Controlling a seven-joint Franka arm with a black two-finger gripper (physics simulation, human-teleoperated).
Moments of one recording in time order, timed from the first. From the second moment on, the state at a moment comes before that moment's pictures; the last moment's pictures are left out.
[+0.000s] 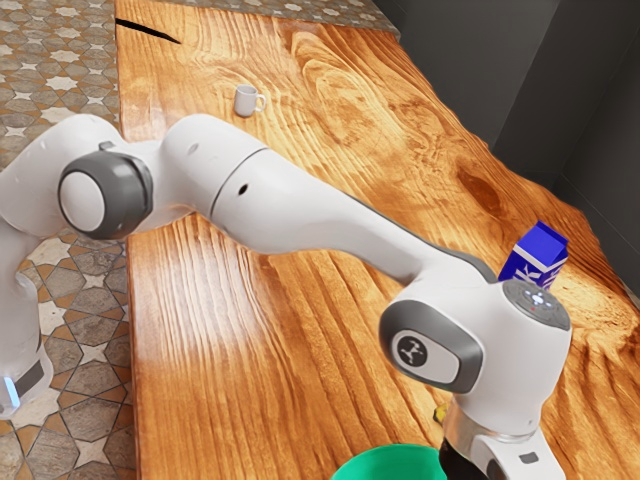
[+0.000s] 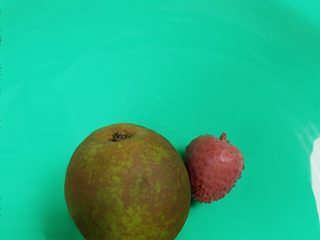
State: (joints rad) arm -0.50 0.65 -0.40 -1.10 0.08 1.85 -0.14
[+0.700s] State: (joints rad) arm -0.49 0.69 -0.41 -1.08 0.08 1.86 -0.09
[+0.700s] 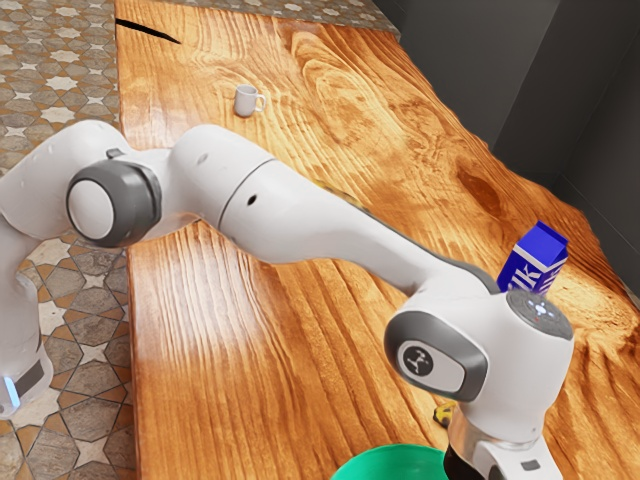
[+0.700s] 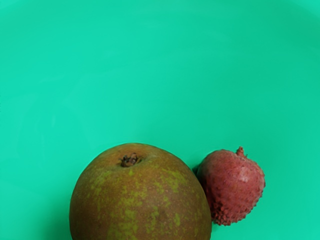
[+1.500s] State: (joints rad) arm -0.49 0.73 -0.41 -1.06 0.08 1.90 -0.07
